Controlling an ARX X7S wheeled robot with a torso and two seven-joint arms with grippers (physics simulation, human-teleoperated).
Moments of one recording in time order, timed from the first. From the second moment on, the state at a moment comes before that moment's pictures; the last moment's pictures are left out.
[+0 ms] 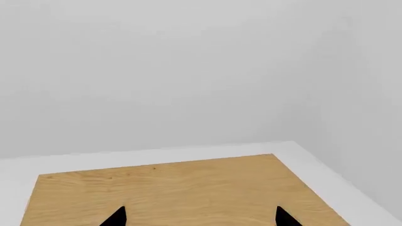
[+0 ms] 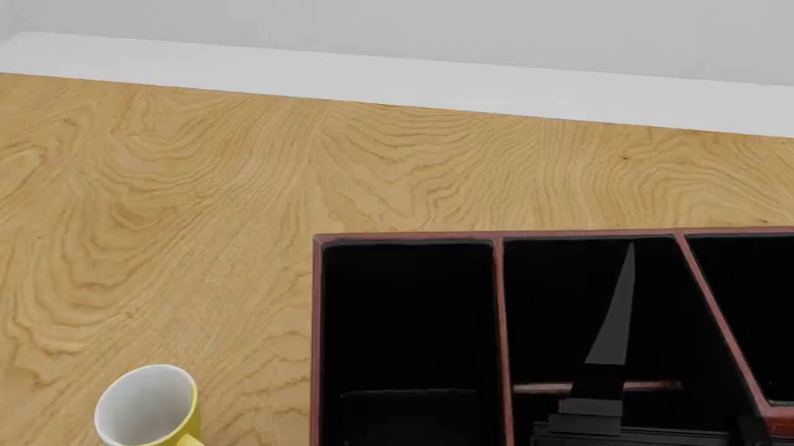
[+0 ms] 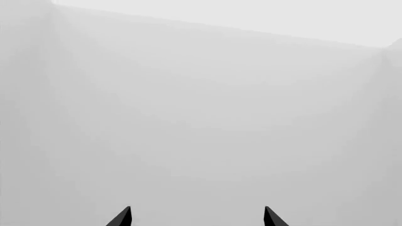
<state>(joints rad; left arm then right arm) -1.41 -0.14 -0.30 -0.22 0.23 -1.08 -0.63 0.00 0.37 0.10 -0.76 0.16 0.18 0.18</state>
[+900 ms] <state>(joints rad) -1.19 -0.07 -0.46 -0.15 0.19 -1.06 -0.76 -0.01 0.38 0.11 -0.75 0.18 0.15 0.18</state>
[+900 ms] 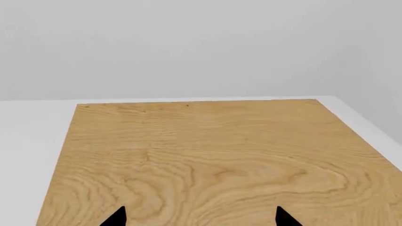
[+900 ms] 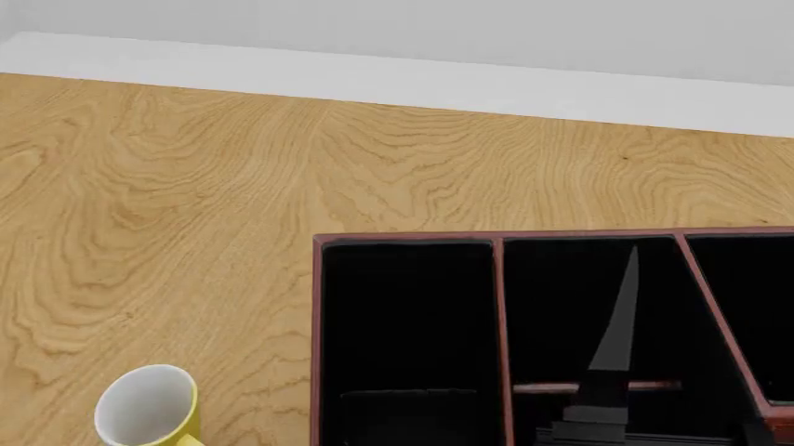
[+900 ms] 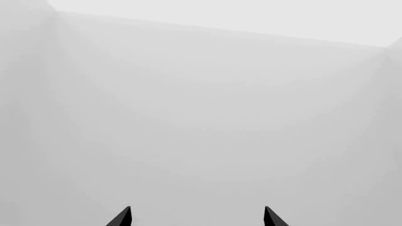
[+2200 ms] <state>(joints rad) -0.90 -0.06 -0.49 -0.17 -0.05 -0.96 -0.92 -0.03 0.40 0.11 -0.76 0.20 0.13 0.20</state>
